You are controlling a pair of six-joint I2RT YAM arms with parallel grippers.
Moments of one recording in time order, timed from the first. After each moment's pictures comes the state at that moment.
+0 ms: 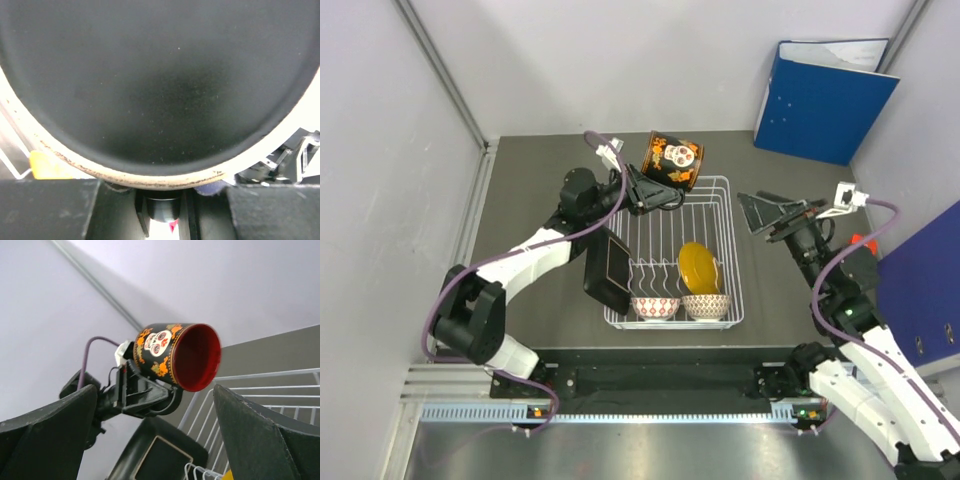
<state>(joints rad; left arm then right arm) -0.51 1.49 1.00 0.55 0.62 -1.16 0.47 0.58 0.66 0.23 0.05 0.72</state>
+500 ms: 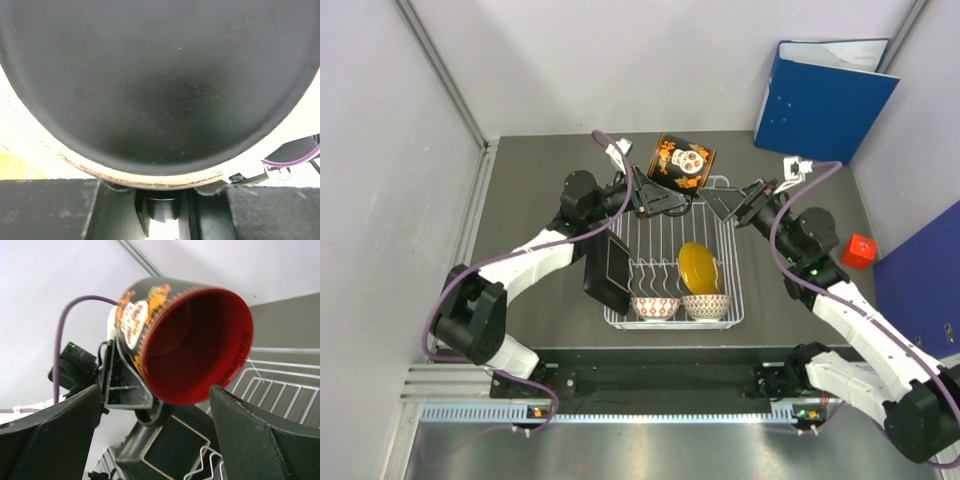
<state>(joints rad) -0.53 1.50 0.98 0.68 0.74 -1.23 0.43 0.92 0.68 0.46 -0.26 0.84</state>
